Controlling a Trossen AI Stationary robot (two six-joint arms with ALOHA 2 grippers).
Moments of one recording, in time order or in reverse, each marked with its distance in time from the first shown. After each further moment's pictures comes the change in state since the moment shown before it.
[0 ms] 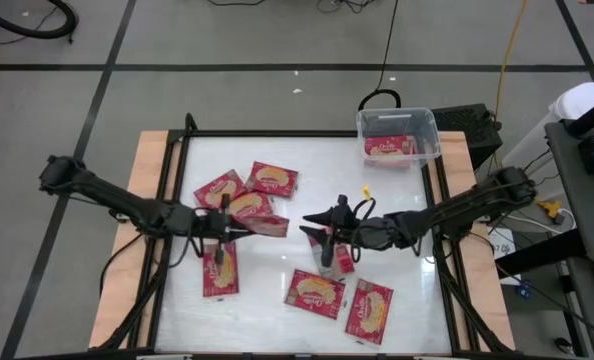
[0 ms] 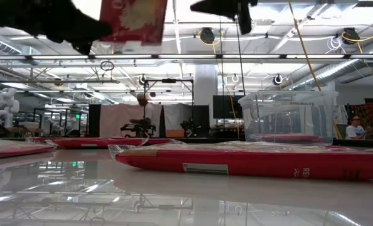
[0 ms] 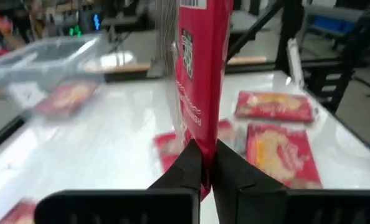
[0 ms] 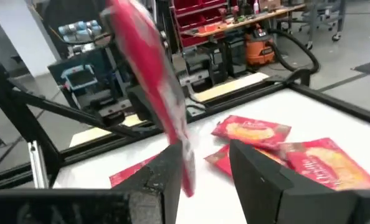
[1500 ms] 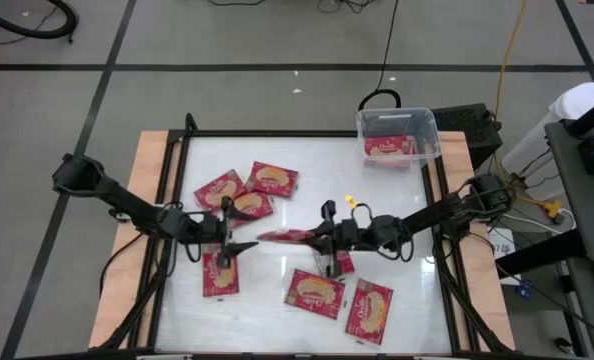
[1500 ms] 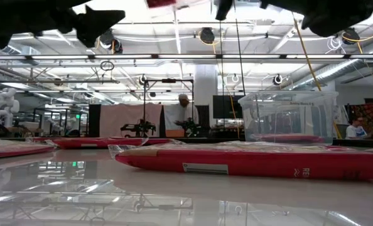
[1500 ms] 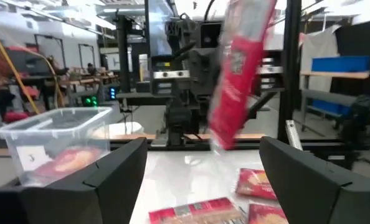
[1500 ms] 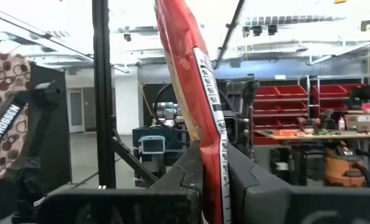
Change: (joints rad) left arm -0.074 0.325 -0.096 0.821 -0.094 0.112; right arm -0.037 0.244 -0.134 0.921 -0.344 -0.373
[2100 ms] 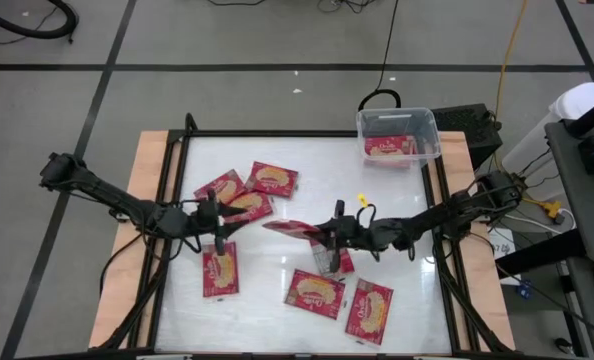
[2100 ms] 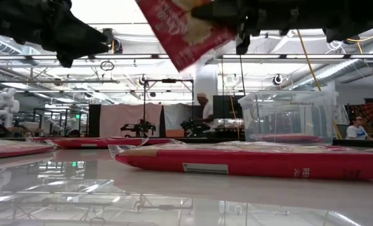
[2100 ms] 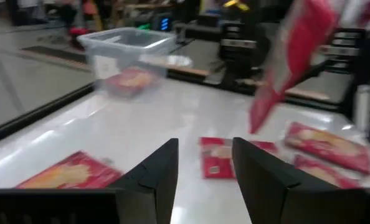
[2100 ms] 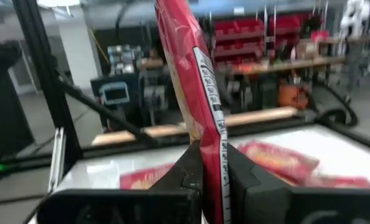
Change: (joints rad) left arm 0.002 -0.385 -0.011 -0.689 -0.214 -0.317; right arm 0.015 -0.101 -0.136 -0.237 0.187 0.128
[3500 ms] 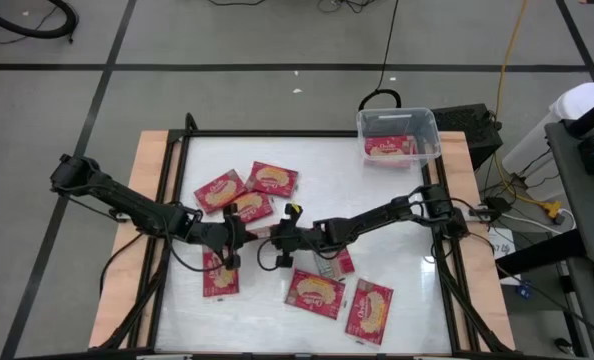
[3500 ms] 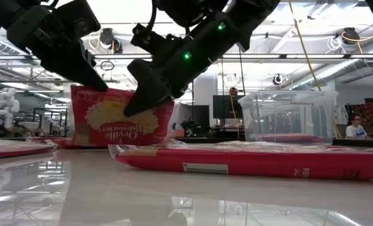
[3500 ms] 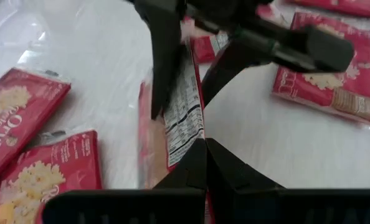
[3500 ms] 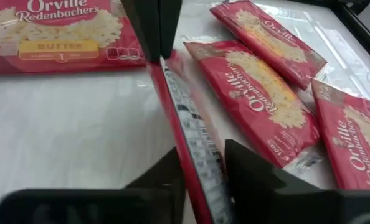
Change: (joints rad) left arm 0.043 0.337 0.278 -0.508 0.239 -0.067; right arm -0.124 0.497 0.728 -0.989 0.000 -0.083
